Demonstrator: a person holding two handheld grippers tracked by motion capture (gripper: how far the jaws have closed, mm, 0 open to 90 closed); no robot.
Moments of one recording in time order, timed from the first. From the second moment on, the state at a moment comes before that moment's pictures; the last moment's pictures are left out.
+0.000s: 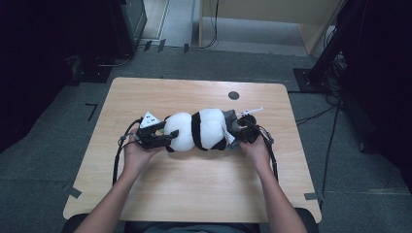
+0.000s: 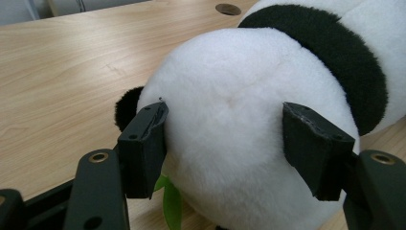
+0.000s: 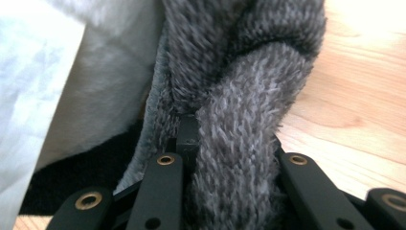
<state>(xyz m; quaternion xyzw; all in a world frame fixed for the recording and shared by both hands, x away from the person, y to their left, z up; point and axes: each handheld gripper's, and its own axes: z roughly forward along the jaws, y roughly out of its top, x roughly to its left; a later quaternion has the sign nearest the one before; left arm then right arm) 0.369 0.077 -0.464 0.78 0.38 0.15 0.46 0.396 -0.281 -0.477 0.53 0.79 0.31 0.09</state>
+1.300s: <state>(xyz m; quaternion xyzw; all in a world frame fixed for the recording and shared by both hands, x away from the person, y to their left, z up) 0.366 0.078 -0.463 0.78 0.39 0.14 0.47 0.356 -0.162 -0.398 0.36 0.83 0.41 0.08</state>
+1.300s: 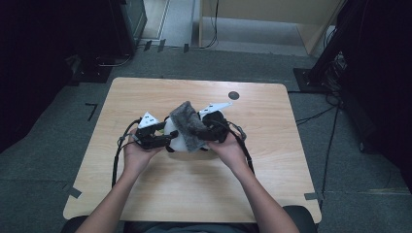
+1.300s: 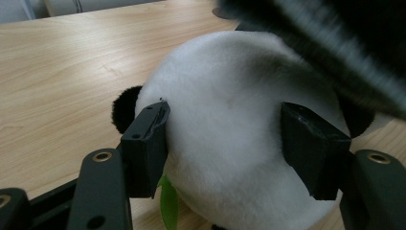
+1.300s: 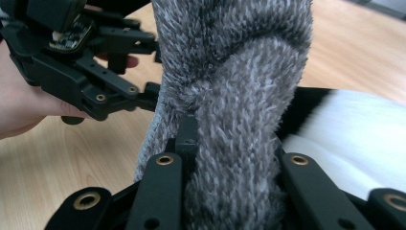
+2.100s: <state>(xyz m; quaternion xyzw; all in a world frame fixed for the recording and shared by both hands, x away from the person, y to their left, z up) 0.364 0.074 -0.464 0.78 0.39 0.16 0.45 0.359 -0.178 -0.412 0.37 0.83 0.39 0.11</state>
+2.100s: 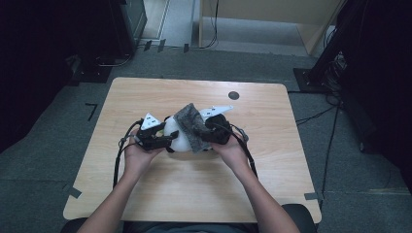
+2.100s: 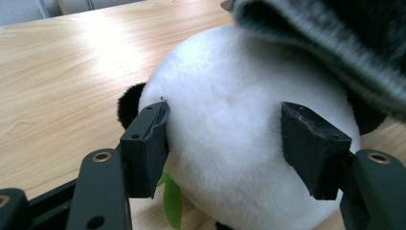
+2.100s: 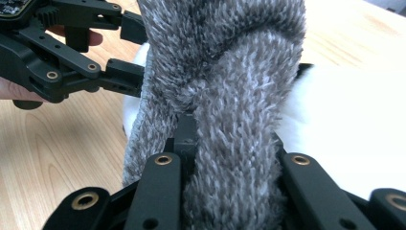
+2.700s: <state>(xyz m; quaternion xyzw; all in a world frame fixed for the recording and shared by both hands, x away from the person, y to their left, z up) 0.368 0.075 -0.463 0.78 0.39 0.16 0.46 0.357 -0.229 -0.402 0.42 0.80 0.40 0.13</state>
